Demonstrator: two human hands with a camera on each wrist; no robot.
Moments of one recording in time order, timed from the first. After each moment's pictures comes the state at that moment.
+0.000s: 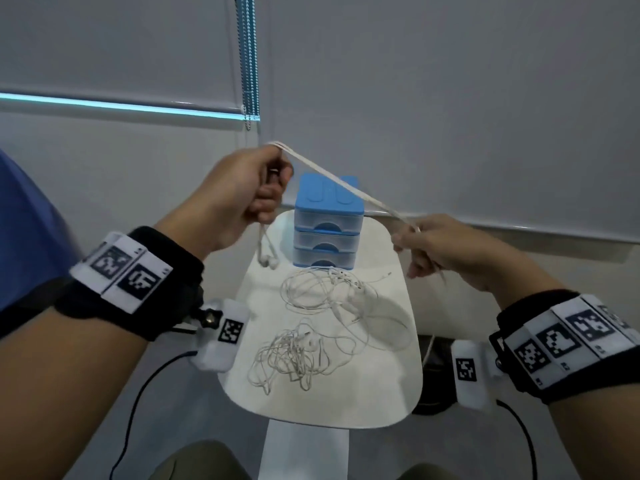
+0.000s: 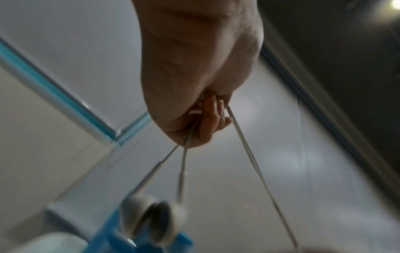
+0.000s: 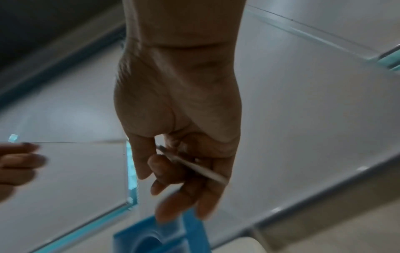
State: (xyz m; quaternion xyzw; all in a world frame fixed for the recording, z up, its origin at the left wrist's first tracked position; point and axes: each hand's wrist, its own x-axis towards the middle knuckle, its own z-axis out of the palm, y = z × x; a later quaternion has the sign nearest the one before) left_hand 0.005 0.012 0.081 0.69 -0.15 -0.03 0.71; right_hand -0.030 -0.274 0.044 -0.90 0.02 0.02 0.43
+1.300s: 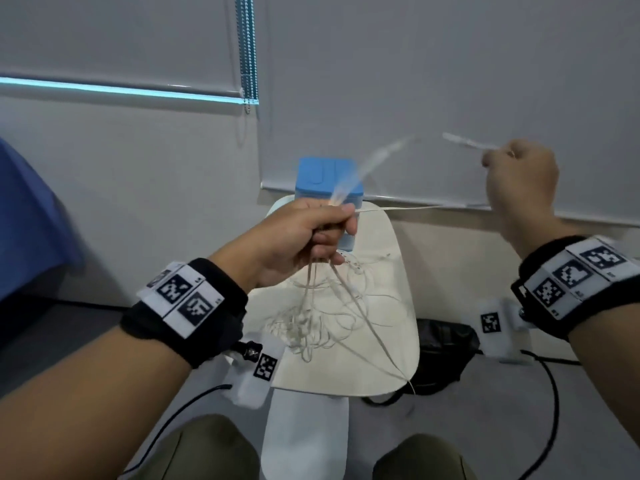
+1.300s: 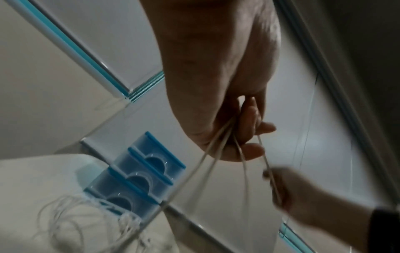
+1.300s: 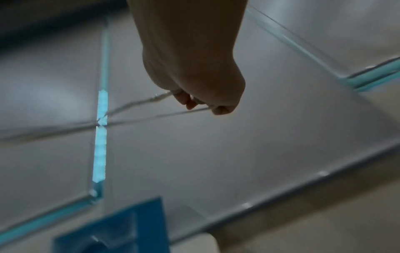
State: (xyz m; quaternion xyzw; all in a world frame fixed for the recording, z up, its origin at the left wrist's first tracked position) left_hand -0.041 -0.028 0.029 0.66 -0.23 -0.20 0.69; right_hand -0.014 -0.327 0.065 -0.80 0.18 -0.40 0.41
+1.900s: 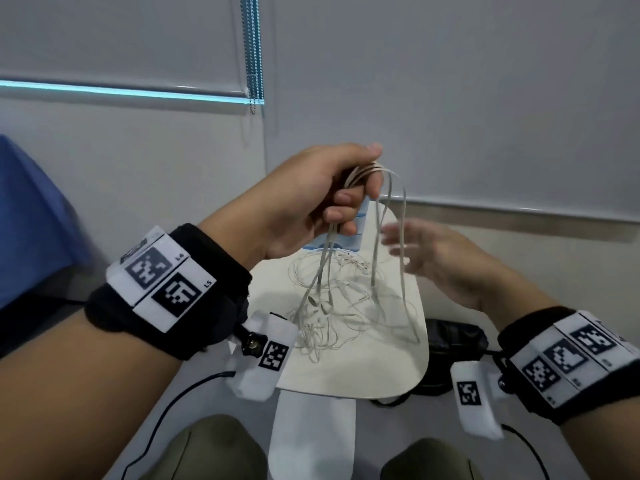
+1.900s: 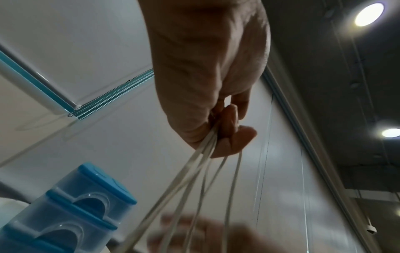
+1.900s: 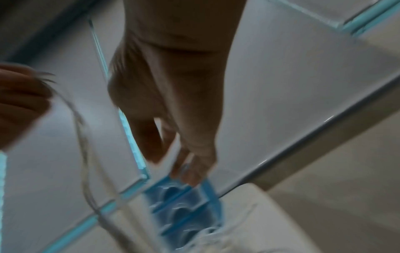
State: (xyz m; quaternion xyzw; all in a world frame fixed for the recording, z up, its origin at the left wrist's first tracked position) left_hand -0.068 -0.035 0.090 0.67 -0.26 -0.17 0.68; right_hand -0.060 -0.255 0.001 -0.77 -0.03 0.03 0.63
